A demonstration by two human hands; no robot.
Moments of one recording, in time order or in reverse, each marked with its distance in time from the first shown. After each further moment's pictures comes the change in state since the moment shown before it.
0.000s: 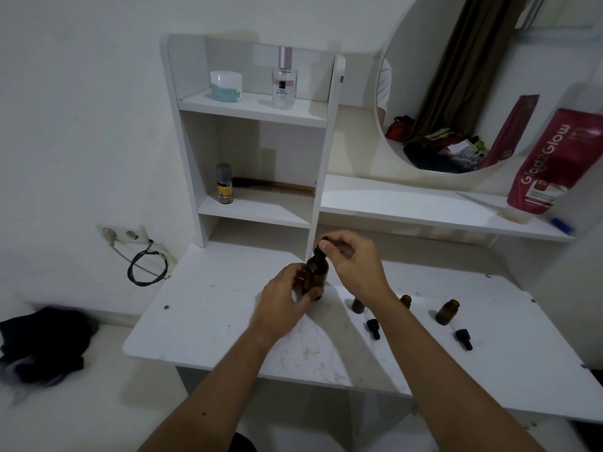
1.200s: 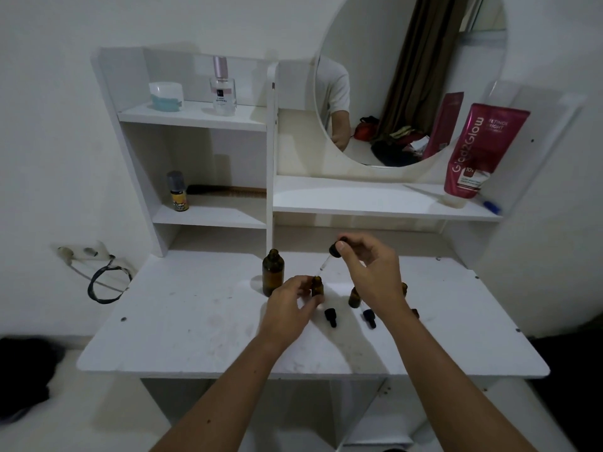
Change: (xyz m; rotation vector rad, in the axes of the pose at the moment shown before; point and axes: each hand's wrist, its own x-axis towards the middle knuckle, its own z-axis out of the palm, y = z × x) left_hand -0.016 0.058 0.066 -0.051 -0.050 0.003; right_hand -0.047 0.018 -0.088 -0.012 0.271 -0.091
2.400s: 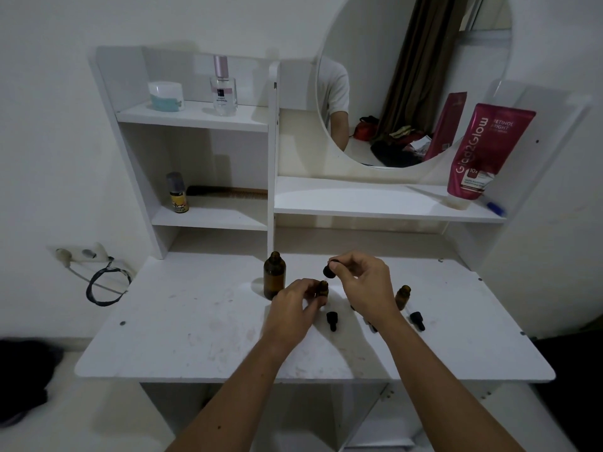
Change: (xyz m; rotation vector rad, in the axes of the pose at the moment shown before) left_hand 0.005 -0.004 0.006 0.057 -0.008 0.074; right_hand -0.006 0.015 0.013 -0.110 -0.078 0.105
